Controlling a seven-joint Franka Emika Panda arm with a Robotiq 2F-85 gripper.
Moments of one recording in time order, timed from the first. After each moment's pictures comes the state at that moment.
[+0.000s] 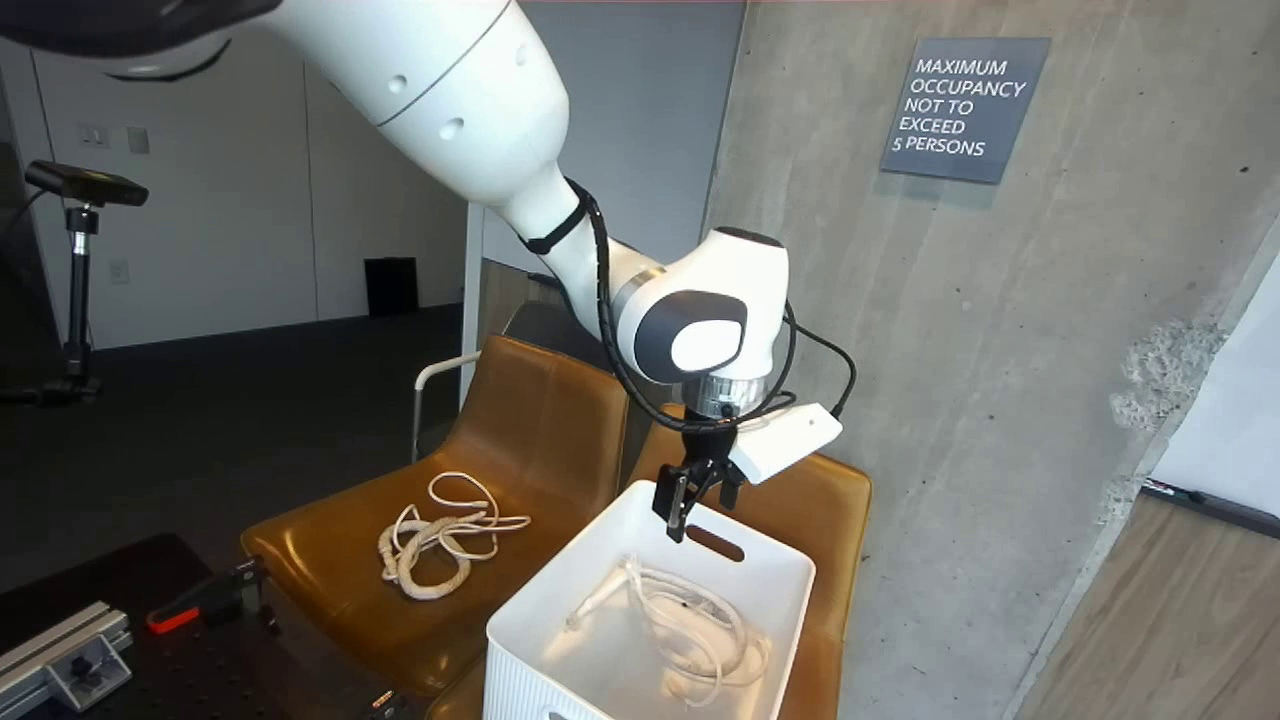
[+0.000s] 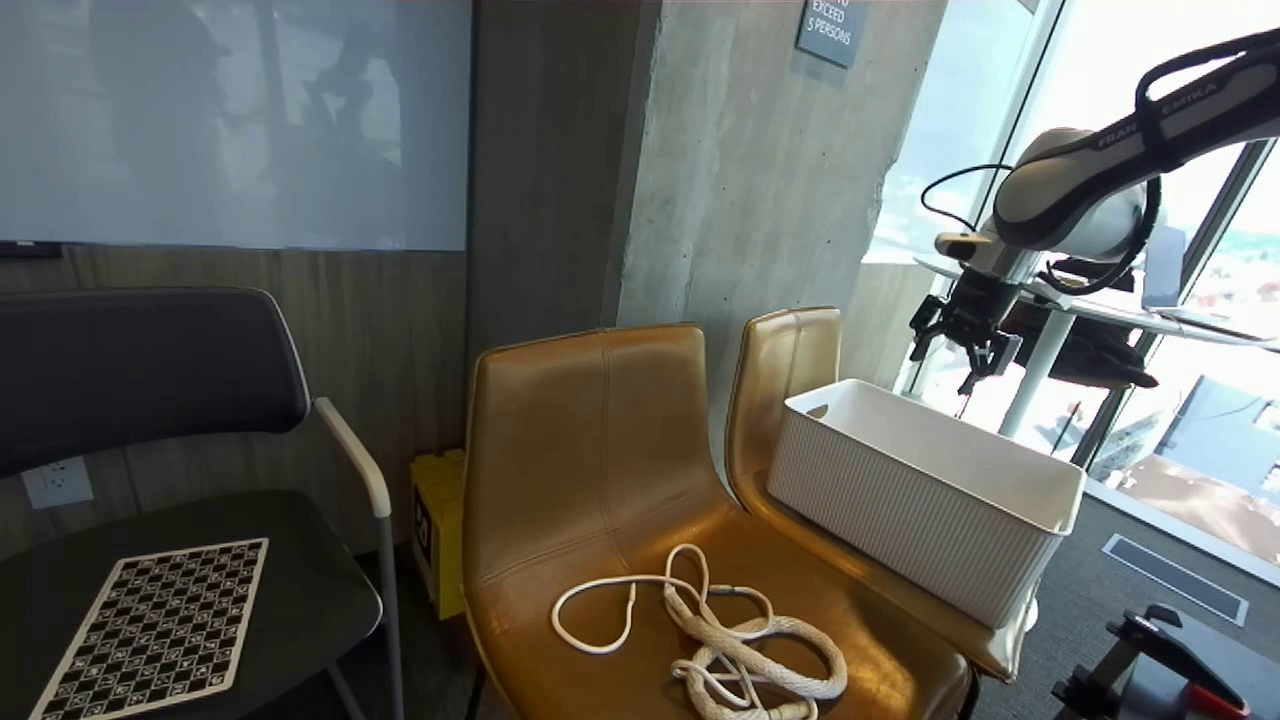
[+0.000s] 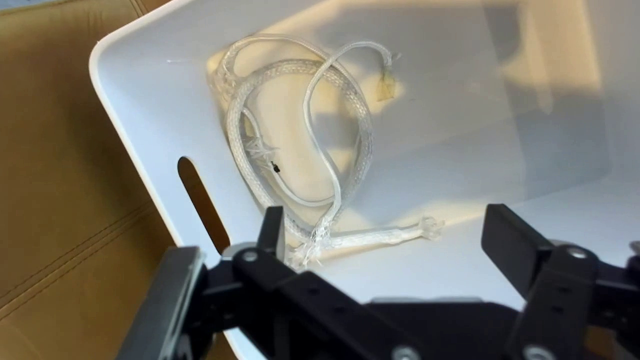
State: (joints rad) arm -0.35 0.63 -0.03 -1.64 0.06 2.40 -1.75
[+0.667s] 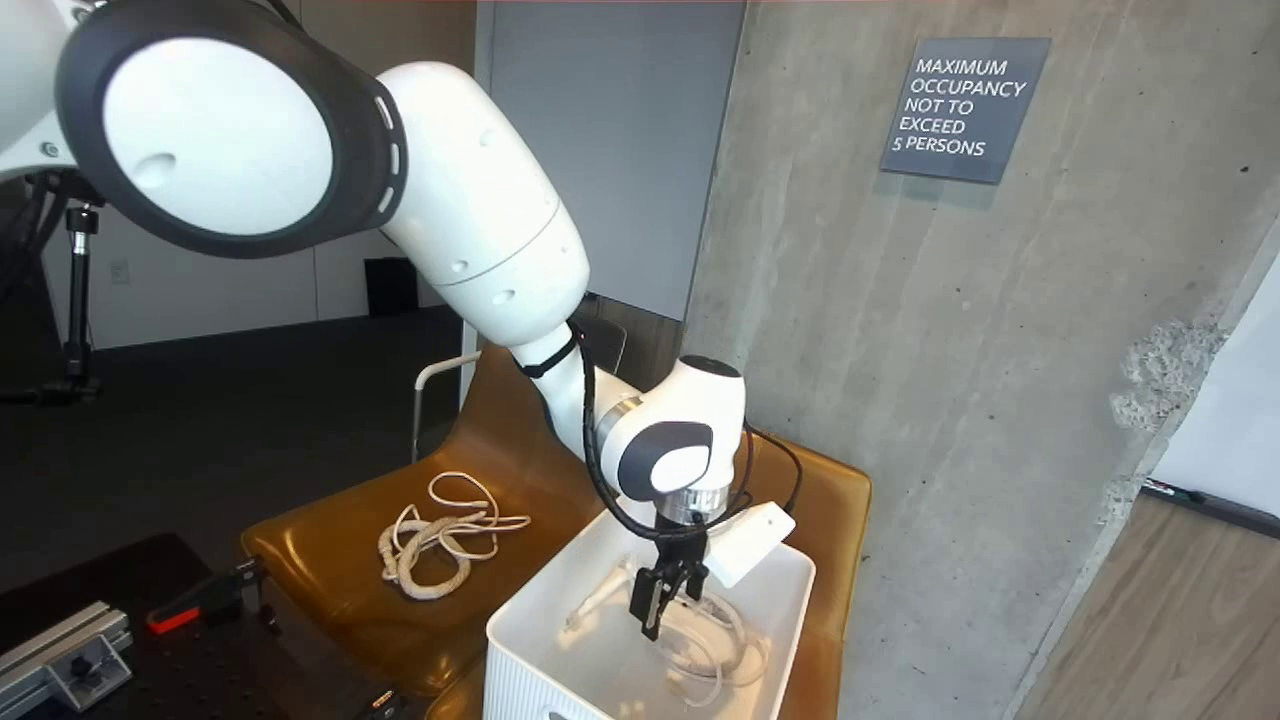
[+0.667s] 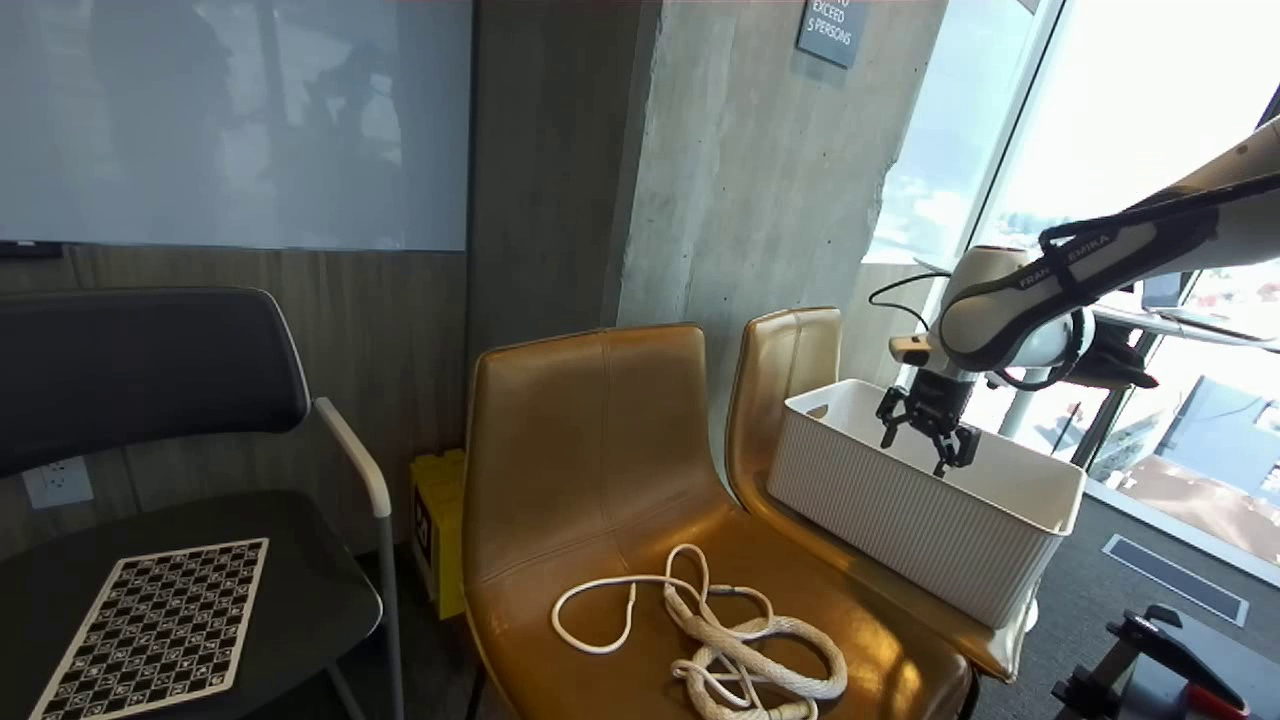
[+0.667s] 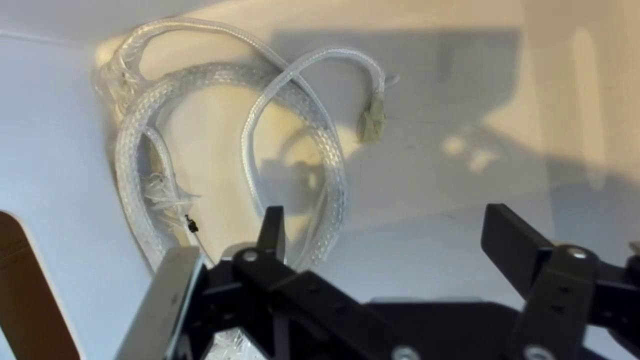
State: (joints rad) arm -0.34 0.90 -0.03 -1.54 -0.05 2.49 -1.78
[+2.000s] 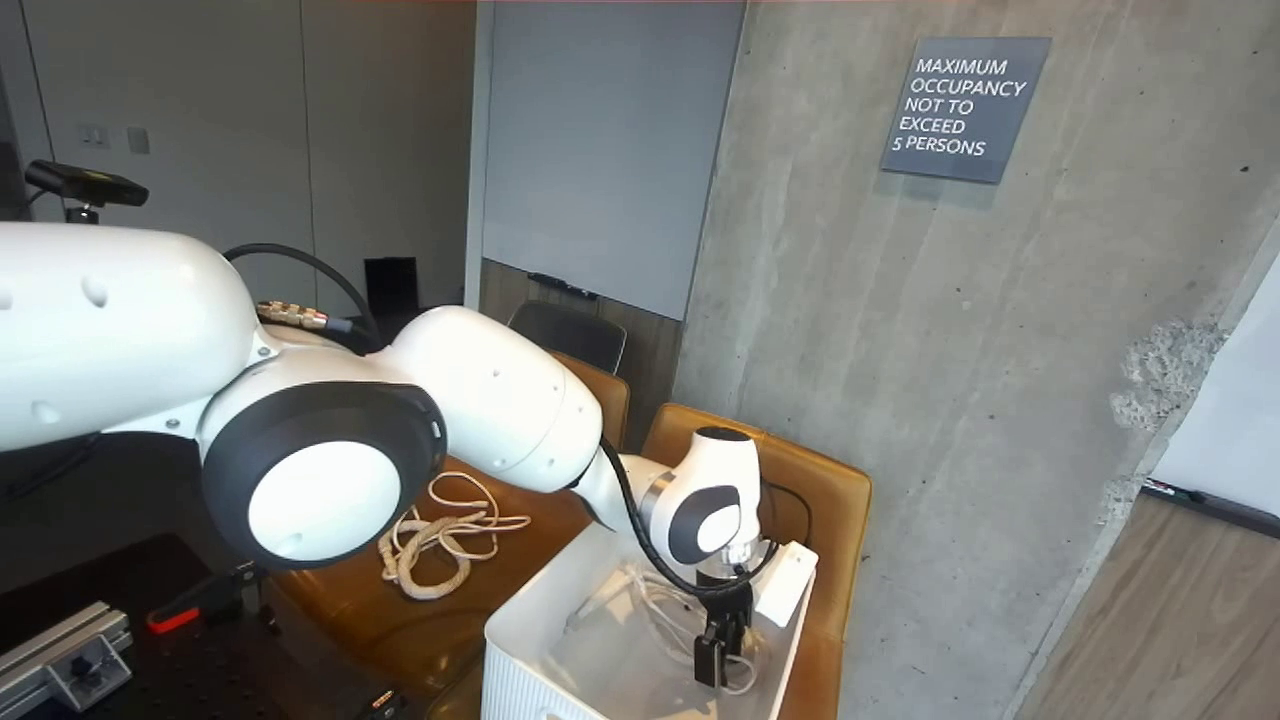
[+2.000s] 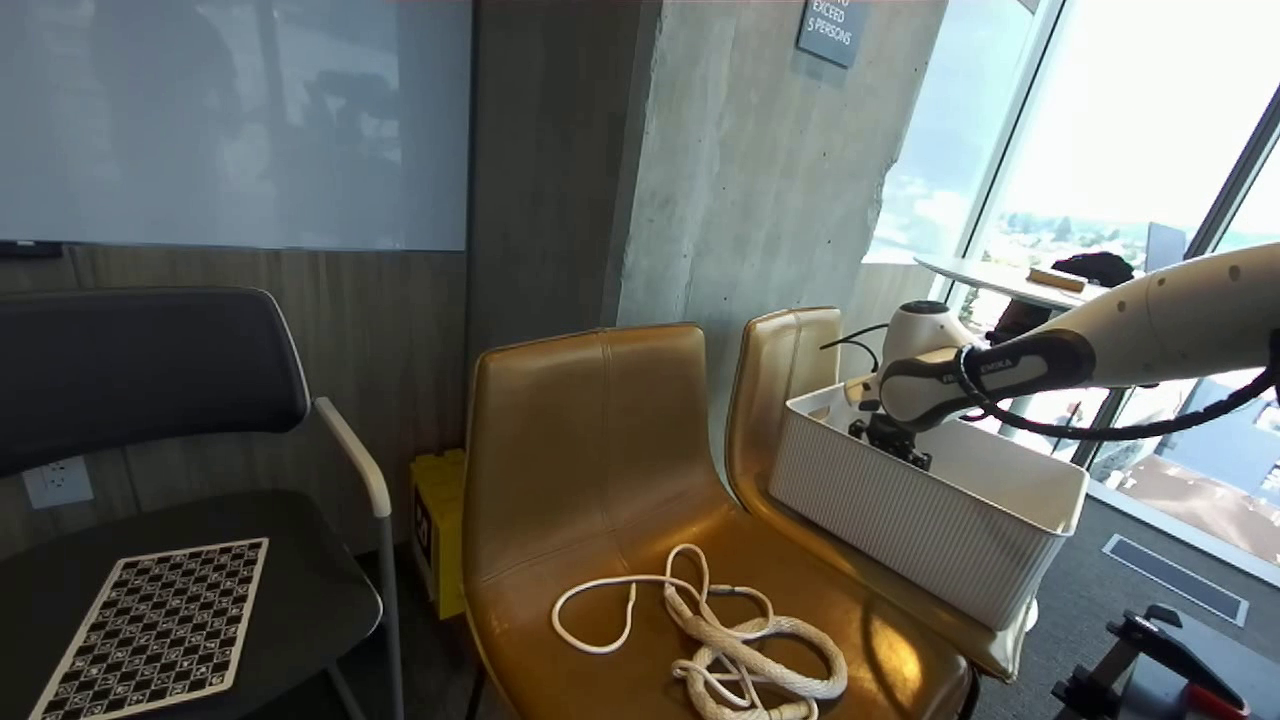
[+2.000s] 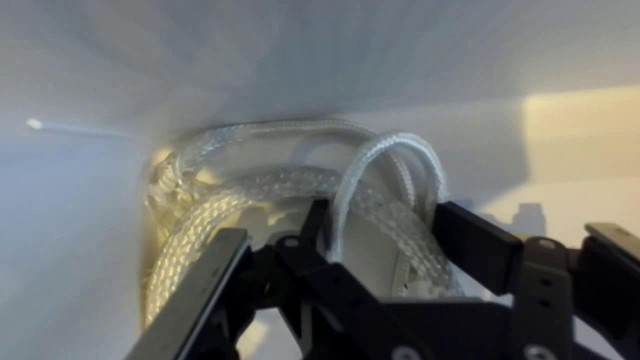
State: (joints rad) arm -0.32 1.45 -0.10 -0.77 -0.19 2.30 -1.84
